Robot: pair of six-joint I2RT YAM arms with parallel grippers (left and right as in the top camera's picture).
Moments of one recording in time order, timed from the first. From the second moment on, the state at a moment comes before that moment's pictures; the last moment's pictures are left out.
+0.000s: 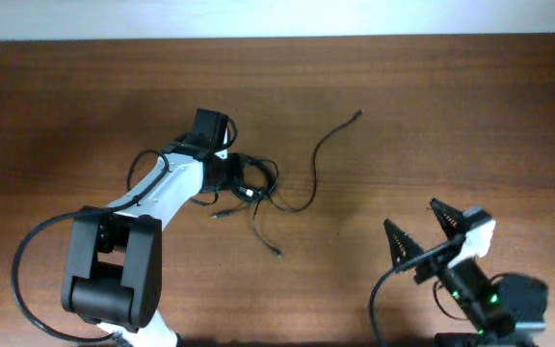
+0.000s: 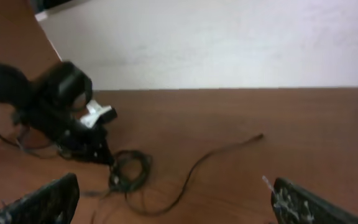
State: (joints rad) left arm -0.22 1.83 1.11 -0.52 0.07 -0.34; right arm -0.02 0.25 0.36 -0.26 -0.51 0.21
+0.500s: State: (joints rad) left arm -0.18 1.83 1.11 -0.43 0.48 -0.15; right arm 0.02 1.41 1.17 -1.05 -0.84 0.12
